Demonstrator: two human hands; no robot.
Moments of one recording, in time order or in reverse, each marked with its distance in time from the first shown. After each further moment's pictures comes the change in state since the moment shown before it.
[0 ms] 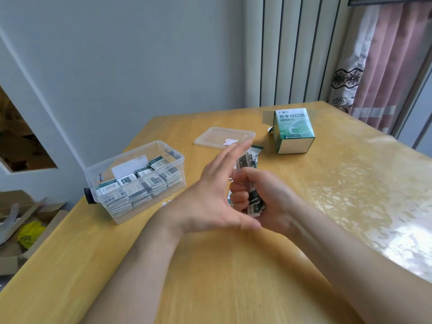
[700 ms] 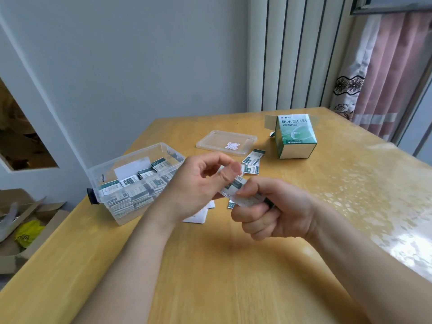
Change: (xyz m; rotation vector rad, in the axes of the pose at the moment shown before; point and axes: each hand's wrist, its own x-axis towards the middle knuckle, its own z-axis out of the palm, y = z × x) left_hand -0.001 0.001 -0.019 -0.332 0.215 0.023; right_hand -0.012 -0.017 -0.014 -0.243 -0.581 0.300
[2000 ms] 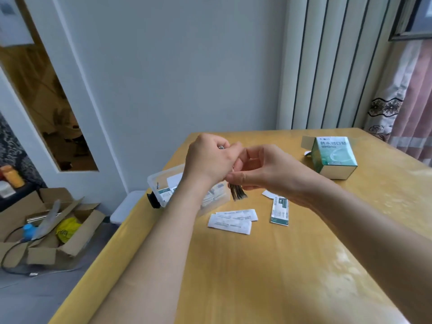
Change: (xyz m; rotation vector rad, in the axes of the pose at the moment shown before) left_hand 0.018 0.027 -0.065 0.439 0.578 -0.118; right_hand 0.054 -0.055 0.067 -0.766 0.442 -0.484
